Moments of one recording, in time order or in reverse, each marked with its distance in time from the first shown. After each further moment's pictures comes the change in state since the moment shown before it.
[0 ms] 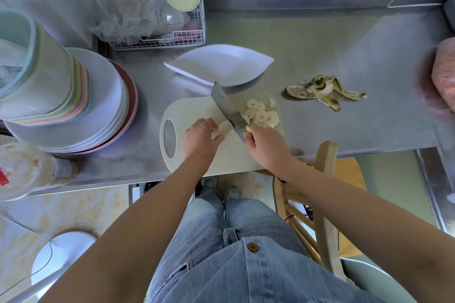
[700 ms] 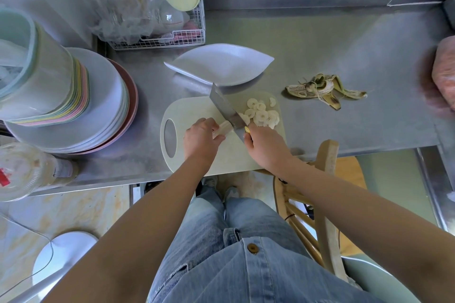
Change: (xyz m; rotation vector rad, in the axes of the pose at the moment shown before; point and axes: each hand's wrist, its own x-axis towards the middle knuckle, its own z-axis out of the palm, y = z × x) left_hand -0.001 0.002 -0.001 0.011 0.002 -0.004; right_hand 0.000 -0.004 -0.001 -0.023 -0.055 -0.006
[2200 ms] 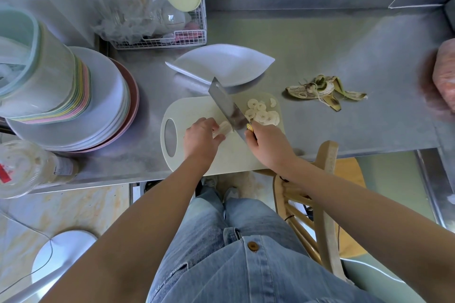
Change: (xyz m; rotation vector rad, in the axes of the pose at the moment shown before) left_hand 0.000 0.001 -0.001 -0.011 -0.009 -0.009; right_hand -0.002 0.005 -0.006 0.056 0.093 -0.047
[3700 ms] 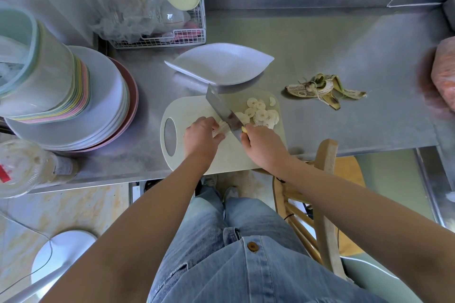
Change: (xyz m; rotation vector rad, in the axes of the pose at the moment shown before) left_hand 0.000 -0.002 0.002 0.001 0.013 0.006; right_hand 0.002 -0.007 0.008 -0.069 -0.081 0.000
